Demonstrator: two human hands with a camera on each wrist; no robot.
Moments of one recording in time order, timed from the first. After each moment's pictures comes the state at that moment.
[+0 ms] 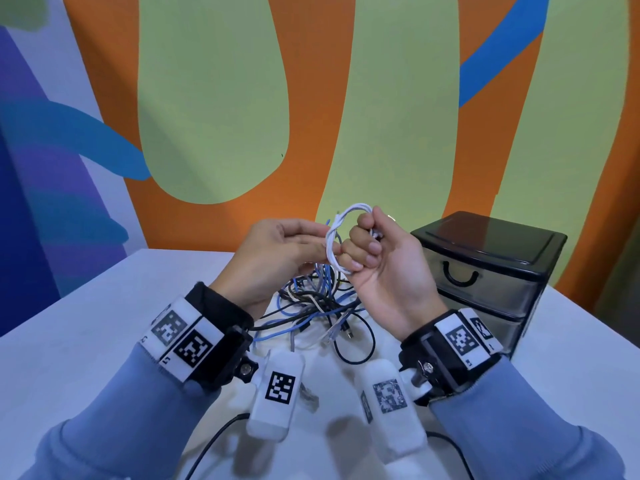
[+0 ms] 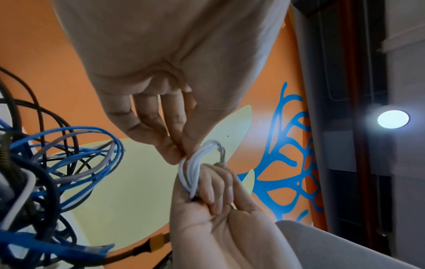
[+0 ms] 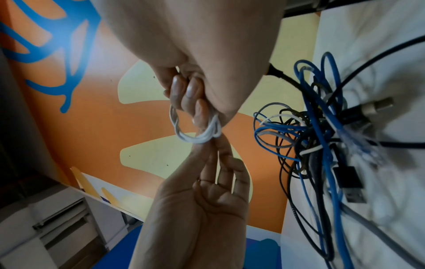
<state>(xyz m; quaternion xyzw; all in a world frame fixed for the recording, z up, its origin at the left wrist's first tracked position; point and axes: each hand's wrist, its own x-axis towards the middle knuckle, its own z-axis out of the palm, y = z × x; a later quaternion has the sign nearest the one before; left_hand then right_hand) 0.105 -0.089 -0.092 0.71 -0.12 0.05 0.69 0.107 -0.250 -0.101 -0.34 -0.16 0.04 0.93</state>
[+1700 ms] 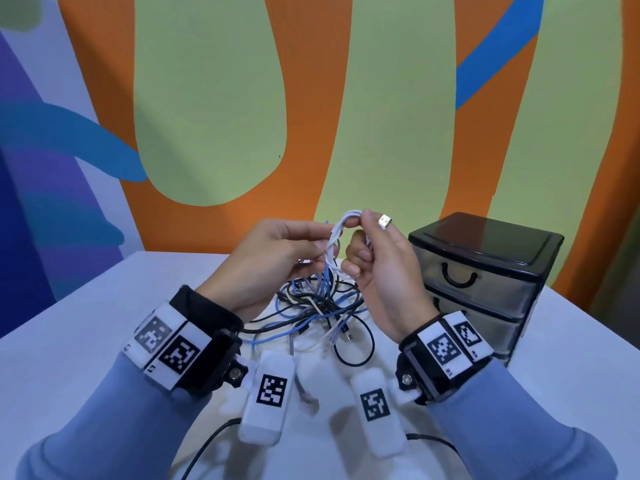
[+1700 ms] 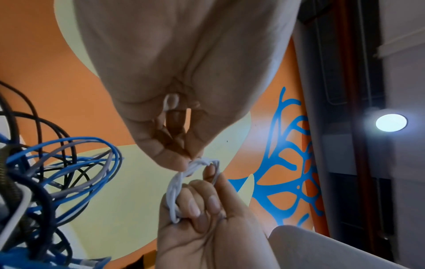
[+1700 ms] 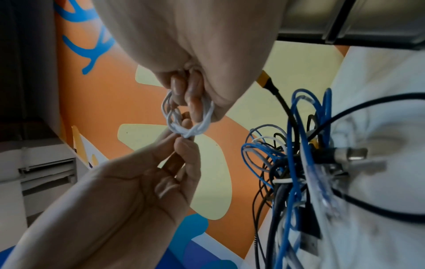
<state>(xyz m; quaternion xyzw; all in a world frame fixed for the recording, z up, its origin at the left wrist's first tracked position) 0.109 -0.084 -0.091 0.70 -0.17 0.01 0.70 0.106 -0.245 -0.107 -0.50 -0.16 -0.11 0.84</state>
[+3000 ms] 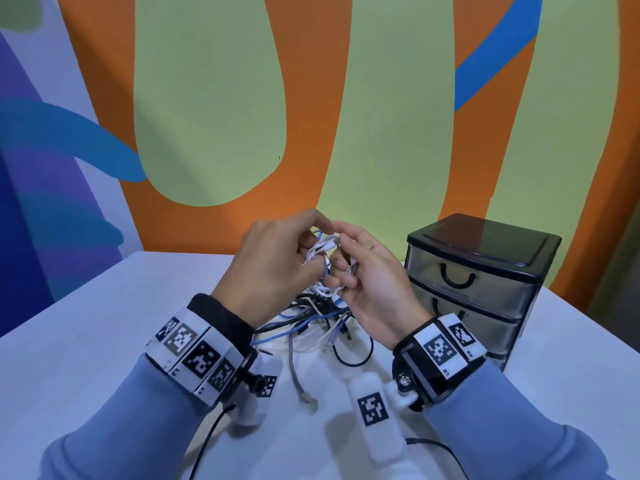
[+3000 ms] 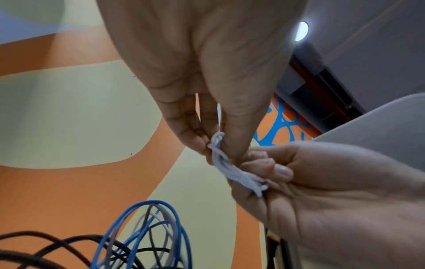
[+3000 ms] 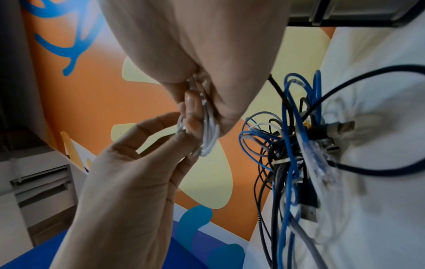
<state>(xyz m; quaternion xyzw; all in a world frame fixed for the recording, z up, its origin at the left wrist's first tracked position) 0.109 -0.082 -0.099 0.84 -0.27 0.31 0.35 0.109 -0.241 -0.116 -0.49 -0.12 0.00 0.86</state>
